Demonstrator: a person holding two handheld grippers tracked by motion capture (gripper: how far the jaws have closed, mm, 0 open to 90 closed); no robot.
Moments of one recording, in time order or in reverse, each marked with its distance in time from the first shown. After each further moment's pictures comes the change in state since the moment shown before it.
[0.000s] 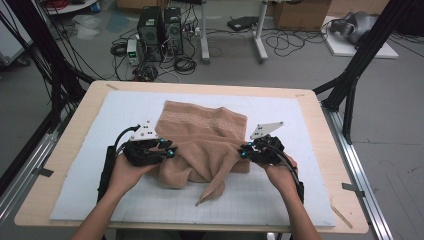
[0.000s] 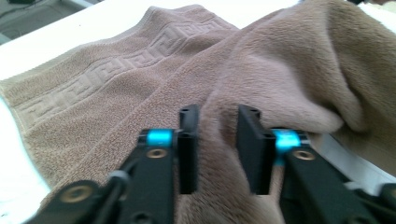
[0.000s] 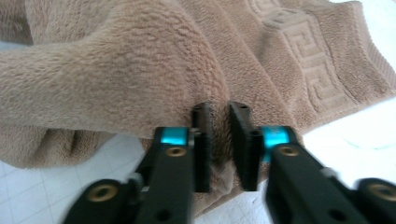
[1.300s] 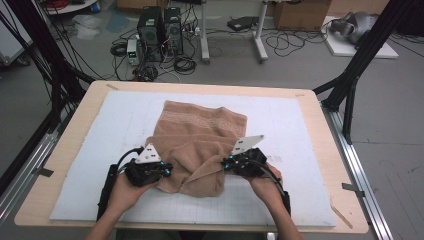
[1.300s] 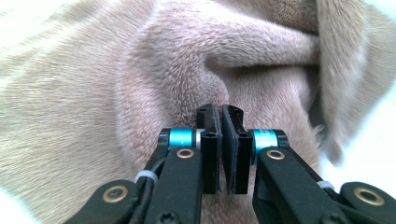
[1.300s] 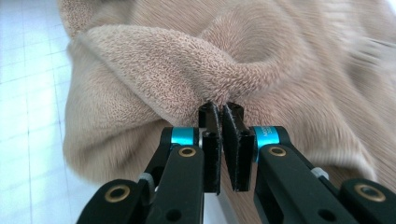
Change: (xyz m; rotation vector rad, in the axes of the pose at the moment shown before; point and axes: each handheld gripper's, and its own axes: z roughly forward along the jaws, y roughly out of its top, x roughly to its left) left arm -0.014 -0.049 0.008 0.093 -0.010 -0.003; right arm 0.048 0.007 0.019 -0.020 0.087 -0.109
